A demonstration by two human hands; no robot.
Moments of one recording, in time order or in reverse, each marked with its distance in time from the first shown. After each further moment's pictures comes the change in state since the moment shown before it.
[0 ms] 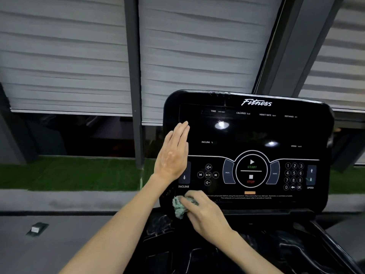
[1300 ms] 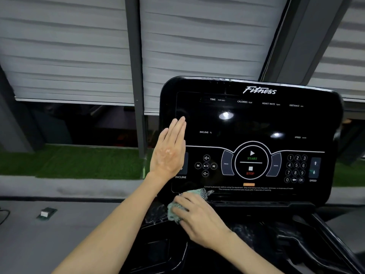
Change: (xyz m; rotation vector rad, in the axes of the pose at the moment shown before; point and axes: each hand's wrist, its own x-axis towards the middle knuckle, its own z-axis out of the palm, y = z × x) left_hand -0.018 0.009 0.002 0.208 -0.084 -0.046; right_hand -0.020 -0.007 -0.001 -0.049 -0.318 -0.108
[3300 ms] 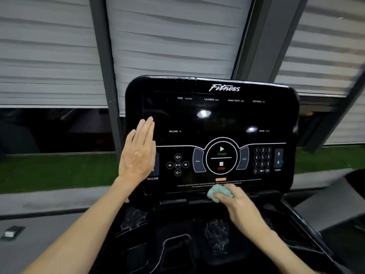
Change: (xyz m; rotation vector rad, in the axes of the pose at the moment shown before) left_hand 0.001 0.000 0.002 0.008 0.025 0.000; right_hand -0.116 0.090 -0.034 -0.062 0.246 0.530
